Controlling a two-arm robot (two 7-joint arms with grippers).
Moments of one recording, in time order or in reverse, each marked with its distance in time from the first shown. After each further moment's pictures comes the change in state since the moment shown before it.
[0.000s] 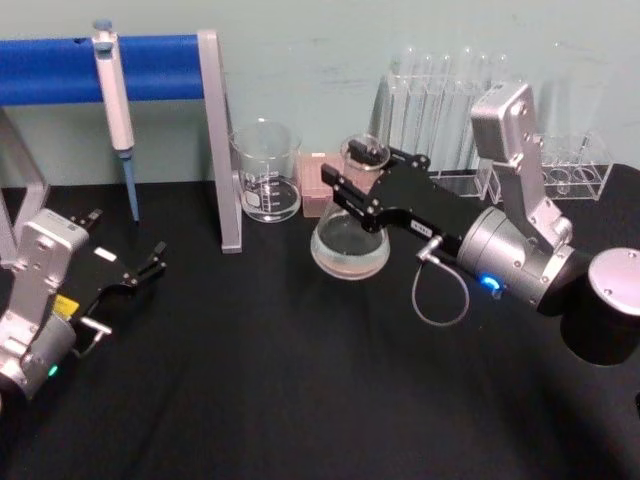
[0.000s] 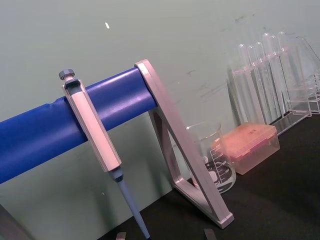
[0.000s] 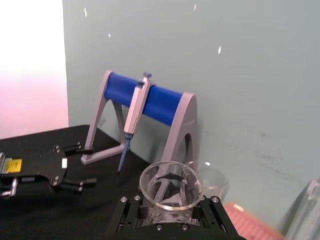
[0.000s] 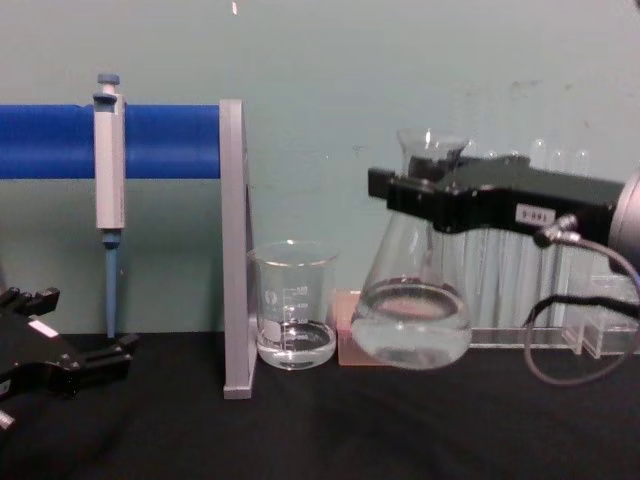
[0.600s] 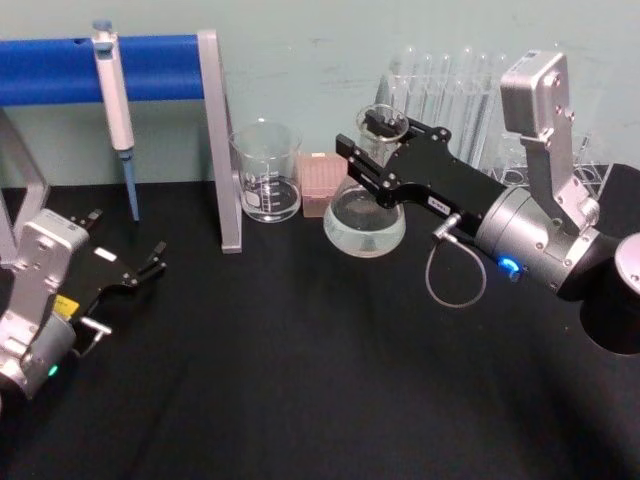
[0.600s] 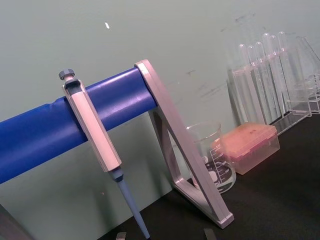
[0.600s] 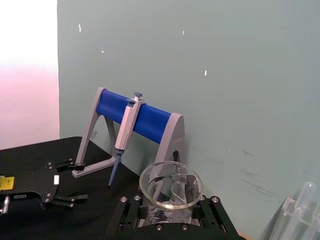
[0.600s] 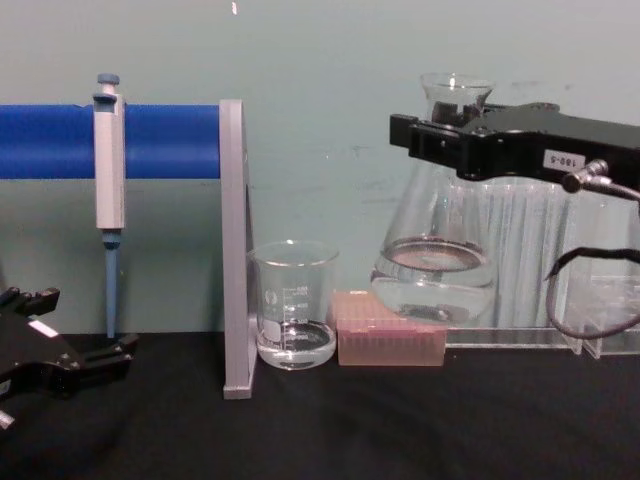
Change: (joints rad) left arm 0.000 0.000 0.000 0.000 0.000 0.000 0.000; right arm -0.010 0.025 0.031 -0.079 0.013 0.025 -0.029
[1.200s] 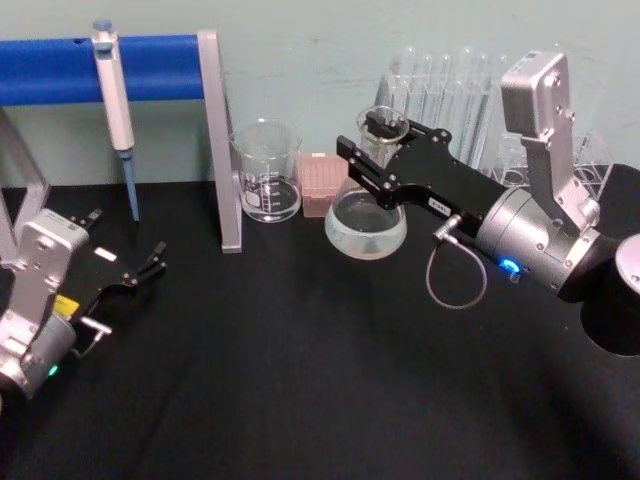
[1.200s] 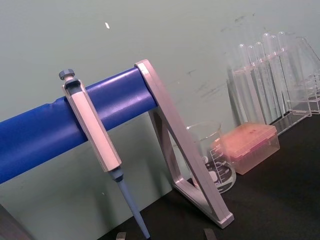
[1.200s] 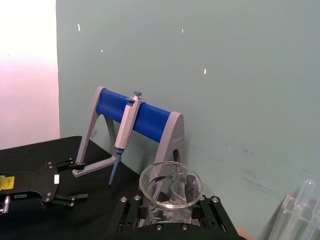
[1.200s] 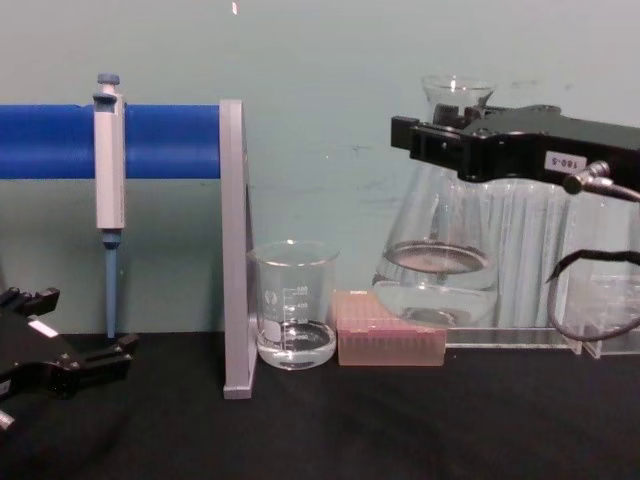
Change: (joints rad) left arm 0.000 0.000 0.000 0.000 0.000 0.000 0.000; right arm -0.002 0.003 0.000 -0.003 0.006 0.008 -0.003
